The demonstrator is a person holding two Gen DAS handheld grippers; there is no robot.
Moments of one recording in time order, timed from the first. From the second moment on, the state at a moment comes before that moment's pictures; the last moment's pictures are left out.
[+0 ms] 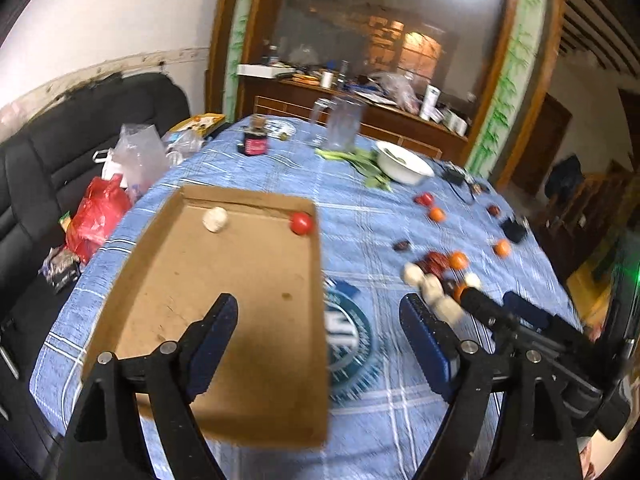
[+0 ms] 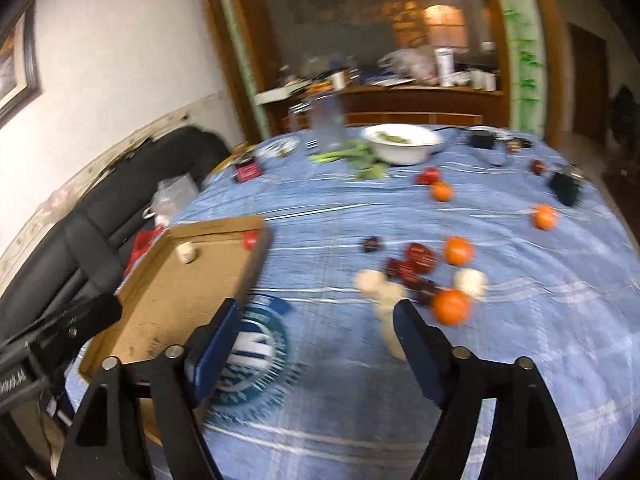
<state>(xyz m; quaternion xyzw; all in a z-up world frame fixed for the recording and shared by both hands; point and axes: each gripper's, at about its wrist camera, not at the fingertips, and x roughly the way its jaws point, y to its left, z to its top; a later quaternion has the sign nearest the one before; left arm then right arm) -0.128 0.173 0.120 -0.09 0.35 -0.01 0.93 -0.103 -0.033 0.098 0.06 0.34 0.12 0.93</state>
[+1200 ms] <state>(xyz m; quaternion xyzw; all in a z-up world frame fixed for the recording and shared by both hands) -0.136 0.109 0.100 -0.01 0.37 -0.02 0.93 -0.117 -0.112 0.063 0.13 0.37 0.07 0.92</state>
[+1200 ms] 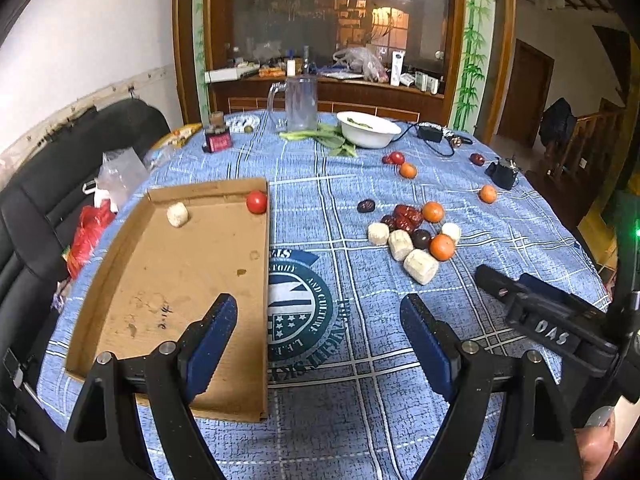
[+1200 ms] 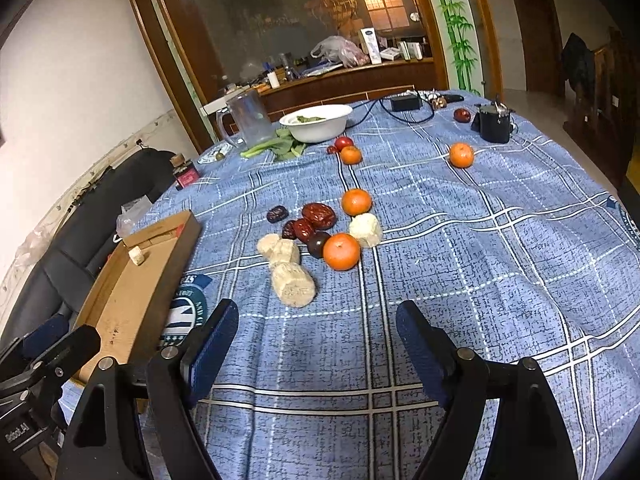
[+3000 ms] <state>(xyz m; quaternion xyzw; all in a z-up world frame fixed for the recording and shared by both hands) -0.013 0.015 0.015 -0.06 0.46 -0.18 0.87 -0.026 -0.168 0.017 0.14 0.43 0.03 0.89</state>
